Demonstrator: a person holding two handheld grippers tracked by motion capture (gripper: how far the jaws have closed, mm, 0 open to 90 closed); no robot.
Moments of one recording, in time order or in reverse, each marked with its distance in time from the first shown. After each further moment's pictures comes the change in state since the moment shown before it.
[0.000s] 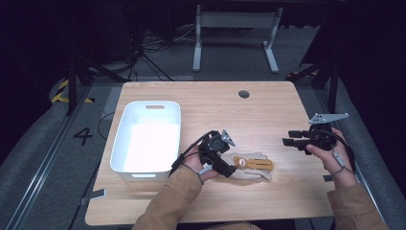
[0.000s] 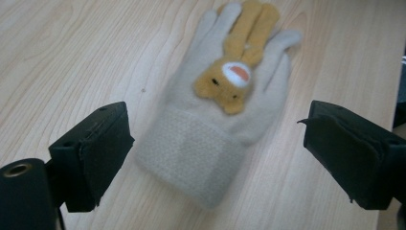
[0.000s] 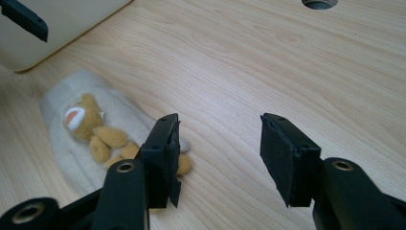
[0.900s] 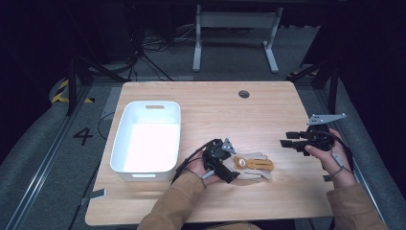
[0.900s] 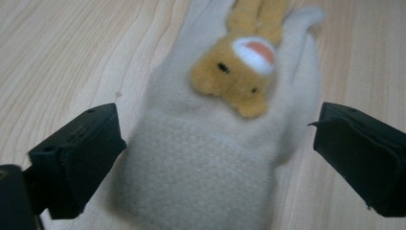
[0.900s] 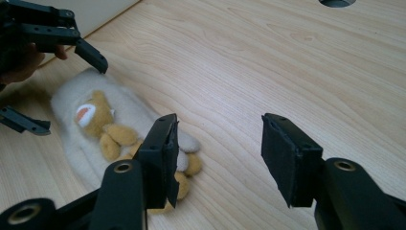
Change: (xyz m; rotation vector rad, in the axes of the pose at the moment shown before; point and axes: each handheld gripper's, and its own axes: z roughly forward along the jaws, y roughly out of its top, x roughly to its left) left arm 0.011 -0.023 0.056 -0.051 -0.064 0.027; right arm 0.002 0.000 0.005 0.009 0.040 -0.012
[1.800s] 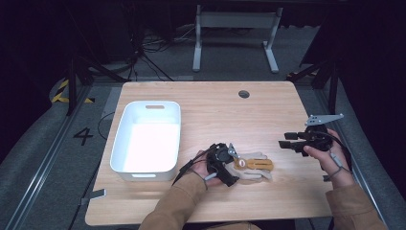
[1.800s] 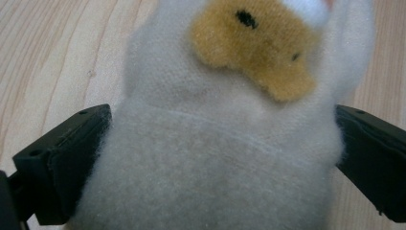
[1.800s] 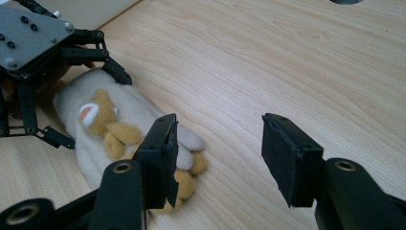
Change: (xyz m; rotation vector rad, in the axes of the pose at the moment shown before) left arm 0.001 -0.005 0.029 0.086 0.017 0.068; right arm 0.002 0.000 0.004 0.006 0.015 -0.003
